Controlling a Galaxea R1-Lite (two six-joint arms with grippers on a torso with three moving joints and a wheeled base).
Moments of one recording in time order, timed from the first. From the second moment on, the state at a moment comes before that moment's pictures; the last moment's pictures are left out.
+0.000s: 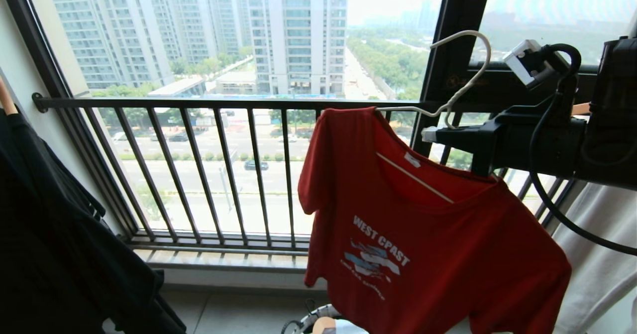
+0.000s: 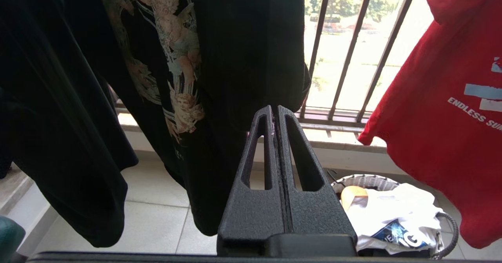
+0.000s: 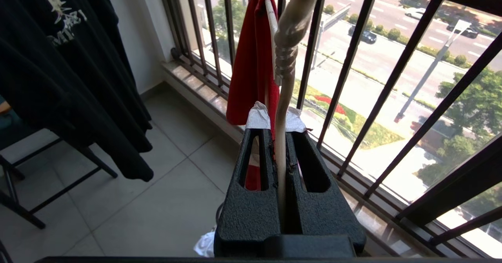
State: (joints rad) left arm -0.01 0.00 -0.01 0.03 0.04 -0.04; right arm 0.34 1.49 -1.05 -0.29 0.37 -0.05
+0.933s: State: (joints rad) left arm -0.27 0.95 -0.71 0.01 -0.27 -0.06; right arm 0.35 1.55 -1.04 -0.29 0.37 -0.05
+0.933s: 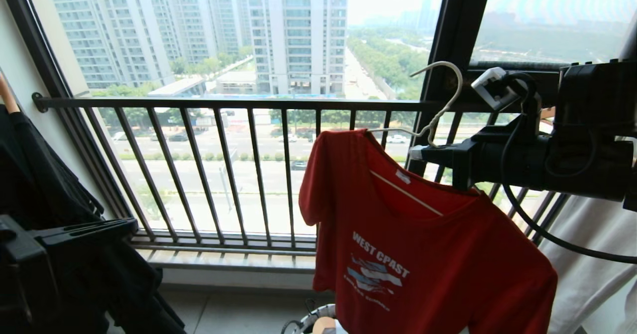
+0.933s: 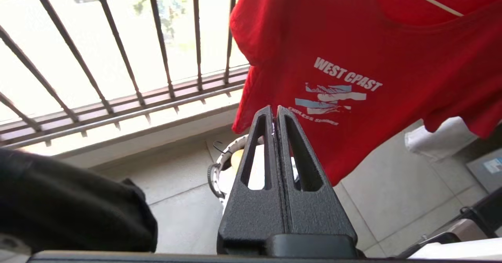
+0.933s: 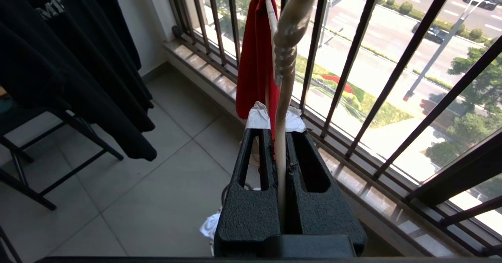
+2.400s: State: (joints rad) left arm -0.82 1.77 -1.33 -0.05 0.46 -0.28; right arm 0.50 1.55 -1.05 -0.28 0.36 0.03
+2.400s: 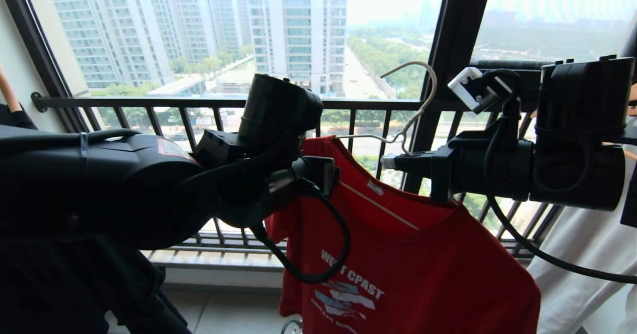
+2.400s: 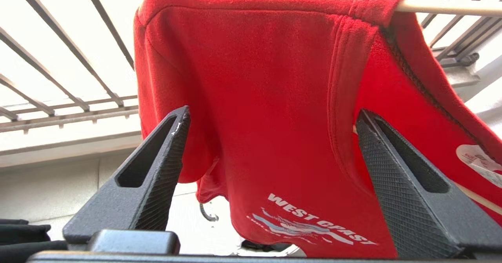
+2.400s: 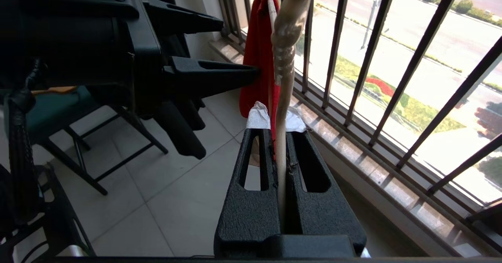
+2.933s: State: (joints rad) left arm -0.81 1.79 -1.35 -0.05 0.48 -0.29; right arm 0.54 1.52 -1.04 -0.28 0.36 0.03
